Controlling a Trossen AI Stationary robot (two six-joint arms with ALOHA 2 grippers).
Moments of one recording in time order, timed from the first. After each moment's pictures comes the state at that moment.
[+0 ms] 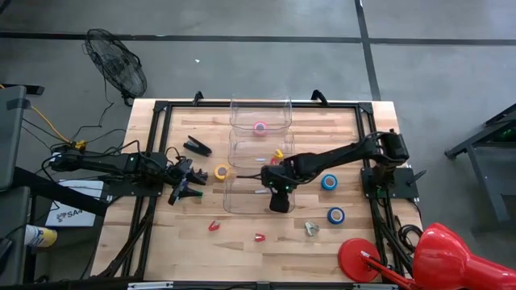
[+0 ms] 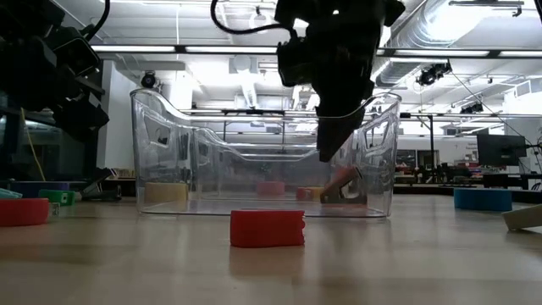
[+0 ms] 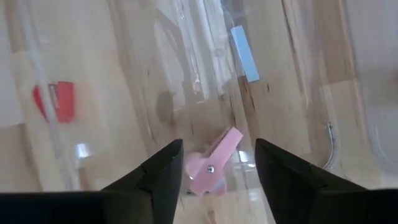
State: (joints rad) left arm -0.09 0.25 0.09 -0.17 0.19 -0.40; right arm 0.11 1.85 1.33 -0.67 -0.12 0.38
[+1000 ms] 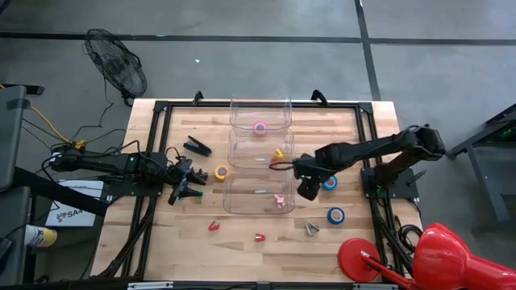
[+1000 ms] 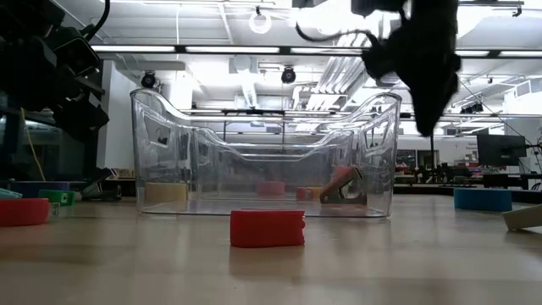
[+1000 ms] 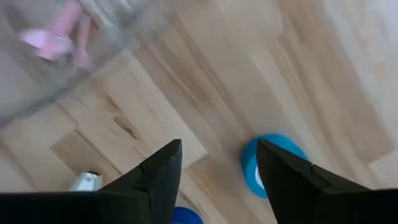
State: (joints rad) left arm -0.09 0.25 0.09 -0.17 0.19 -0.40; right arm 0.09 1.50 1.09 -1.05 0.05 0.73
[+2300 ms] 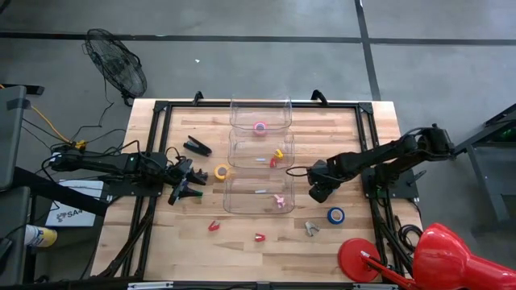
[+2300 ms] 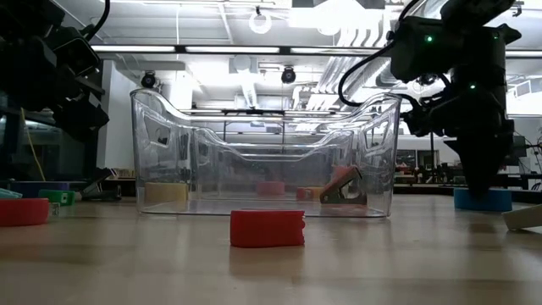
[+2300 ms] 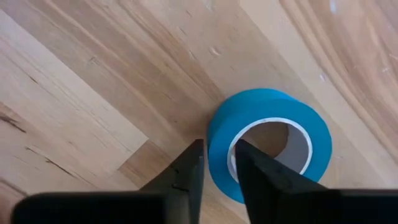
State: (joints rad) left arm -0.09 0.25 0.09 -0.17 0.19 -0.40; right arm 0.09 1.42 0.69 -0.78 0.02 0.87
